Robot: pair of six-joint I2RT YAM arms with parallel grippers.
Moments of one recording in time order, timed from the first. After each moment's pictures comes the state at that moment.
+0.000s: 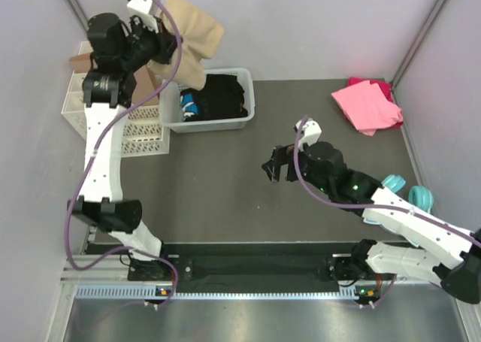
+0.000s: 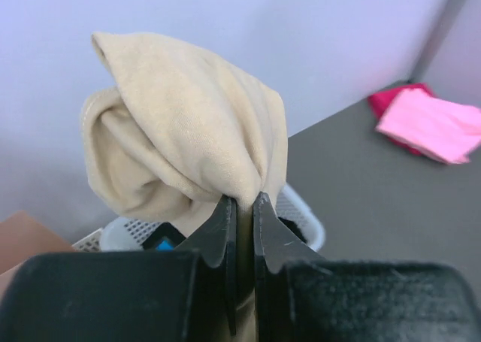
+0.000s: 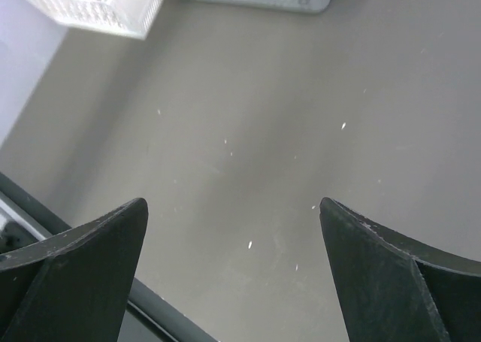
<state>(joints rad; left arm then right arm) -0.08 1.69 2.14 -0.53 0.45 0.06 0.87 1.04 0.90 -0.25 0.20 0.44</state>
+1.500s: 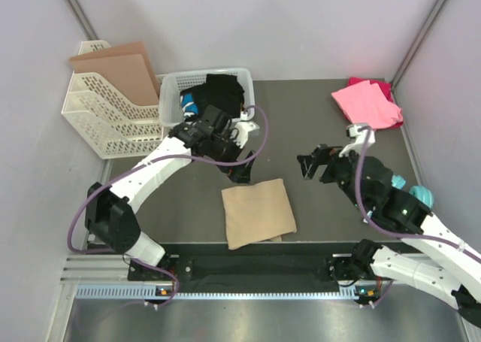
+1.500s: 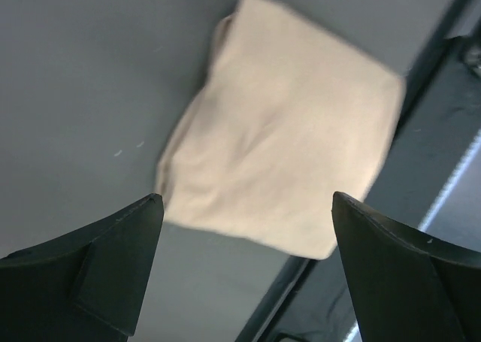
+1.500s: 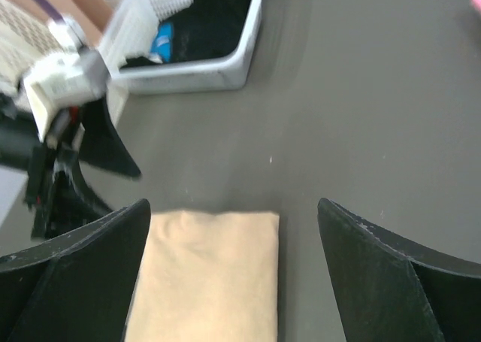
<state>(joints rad) -0.62 1.53 1.36 -0.83 0.49 0.14 0.87 0.68 0.90 -0.43 0.49 0.46</state>
